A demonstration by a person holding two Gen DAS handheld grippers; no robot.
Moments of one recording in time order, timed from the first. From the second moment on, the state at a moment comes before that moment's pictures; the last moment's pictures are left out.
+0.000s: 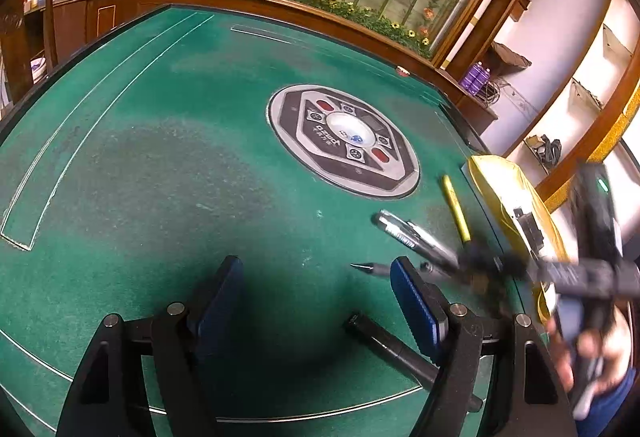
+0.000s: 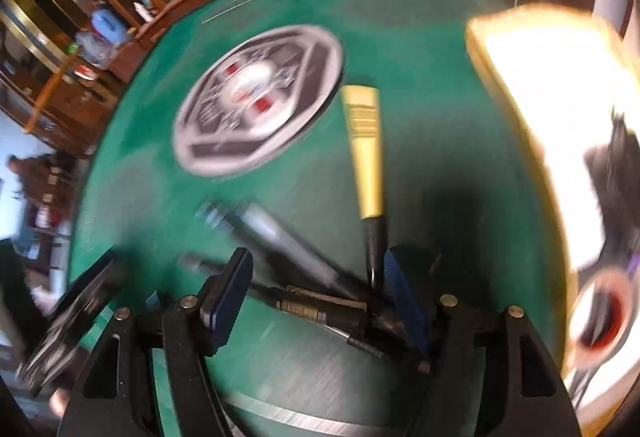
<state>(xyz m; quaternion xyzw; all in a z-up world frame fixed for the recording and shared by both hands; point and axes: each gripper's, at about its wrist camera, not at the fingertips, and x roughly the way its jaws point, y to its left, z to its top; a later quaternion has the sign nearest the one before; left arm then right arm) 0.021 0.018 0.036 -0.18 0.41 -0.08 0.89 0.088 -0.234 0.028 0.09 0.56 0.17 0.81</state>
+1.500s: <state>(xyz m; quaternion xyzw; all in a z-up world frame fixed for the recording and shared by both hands) -0.015 -0.037 0.024 -0.04 0.45 -0.06 0.89 0.073 -0.254 0.051 0.07 0.49 0.15 0.86</state>
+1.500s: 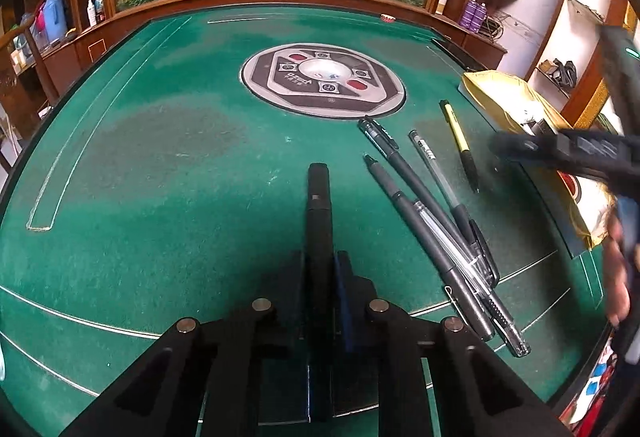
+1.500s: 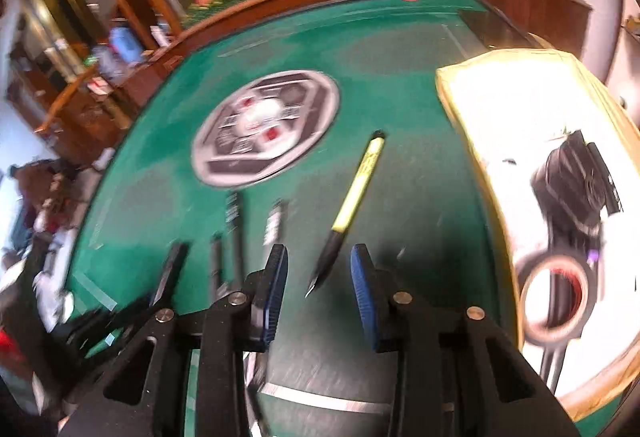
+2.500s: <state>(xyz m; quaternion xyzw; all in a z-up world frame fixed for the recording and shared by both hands) -0.009 -0.051 0.025 -0.01 0.45 -0.05 0.89 0.079 -0.264 0.029 0.13 0.42 0.24 0.87</state>
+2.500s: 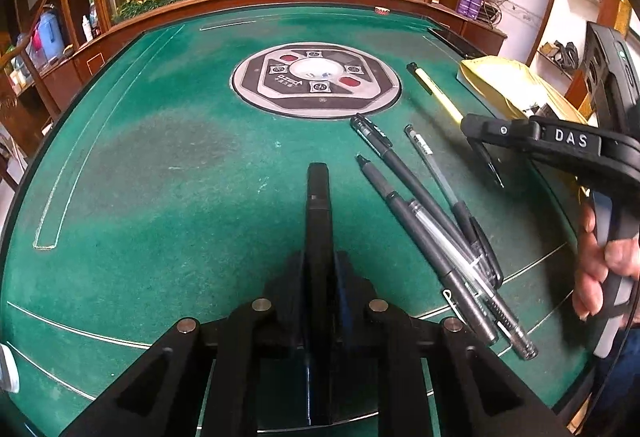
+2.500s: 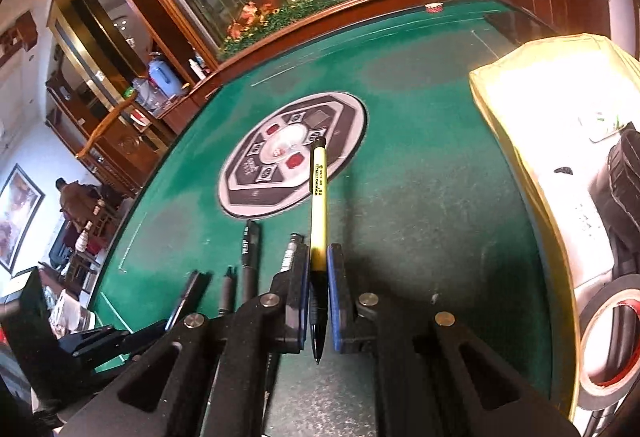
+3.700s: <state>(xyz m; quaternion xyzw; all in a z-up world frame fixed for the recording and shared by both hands) 0.048 -0.251 0.100 -0.08 0.42 -0.24 0.87 0.000 -0.456 0.074 0.24 0.34 0.08 0.91</state>
